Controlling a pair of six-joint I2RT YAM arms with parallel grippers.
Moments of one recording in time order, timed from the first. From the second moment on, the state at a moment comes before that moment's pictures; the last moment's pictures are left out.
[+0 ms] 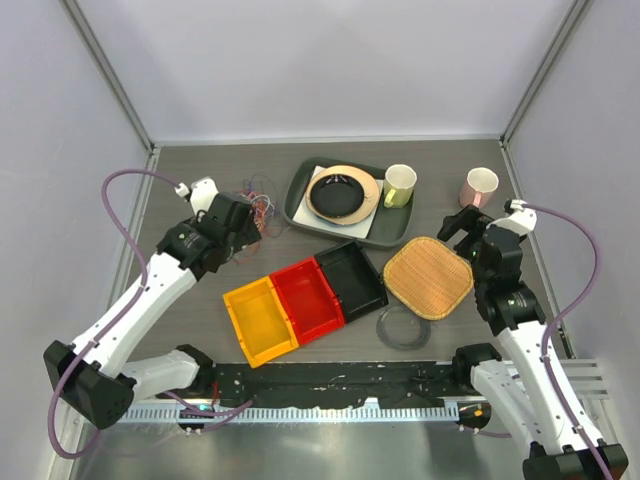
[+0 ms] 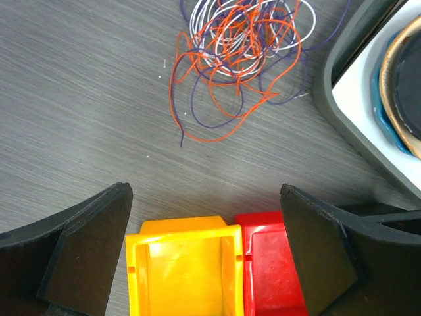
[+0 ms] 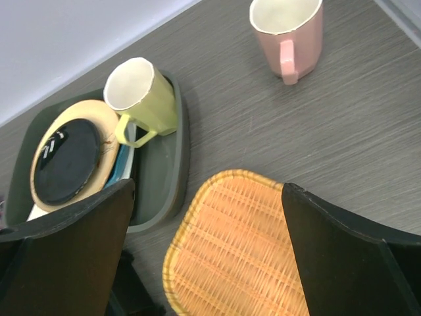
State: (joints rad) left arm -0.55 1.14 1.15 -0.91 -0.59 -0.83; right arm 0.16 0.65 0.63 -0.28 0.34 0.50
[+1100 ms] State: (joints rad) left arm -0.48 0.97 0.89 -0.73 -0.49 -0.79; right arm 0.32 1.23 0.73 -0.10 0.19 0.60
